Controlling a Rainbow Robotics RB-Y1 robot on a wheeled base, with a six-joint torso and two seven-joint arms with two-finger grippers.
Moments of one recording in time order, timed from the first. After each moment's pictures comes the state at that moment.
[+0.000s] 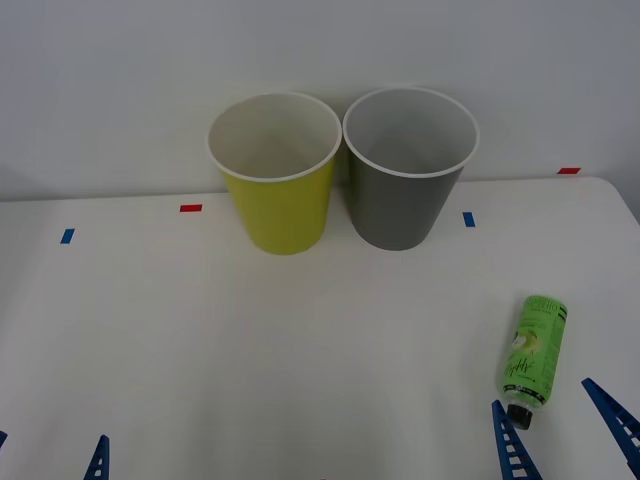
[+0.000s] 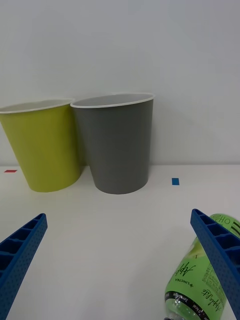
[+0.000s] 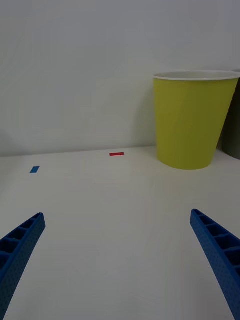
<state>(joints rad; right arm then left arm) 1.04 -0.41 0.20 -2.16 0.05 -0.63 1.28 1.13 0.50 -0.22 -2.09 0.33 -0.73 -1.64</state>
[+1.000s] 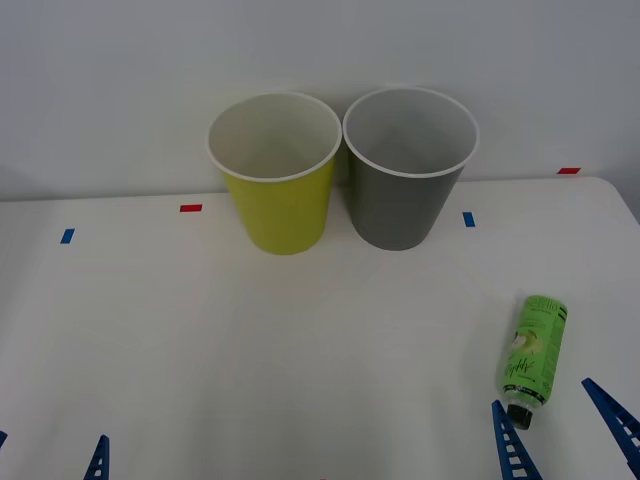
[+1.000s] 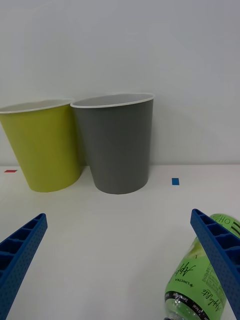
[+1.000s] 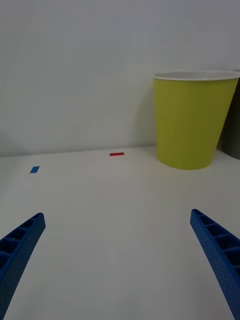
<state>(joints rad) 1.04 -0.41 0.20 -2.16 0.05 -0.63 1.28 1.13 0.50 -0.22 -2.09 0.33 -0.73 -1.64</state>
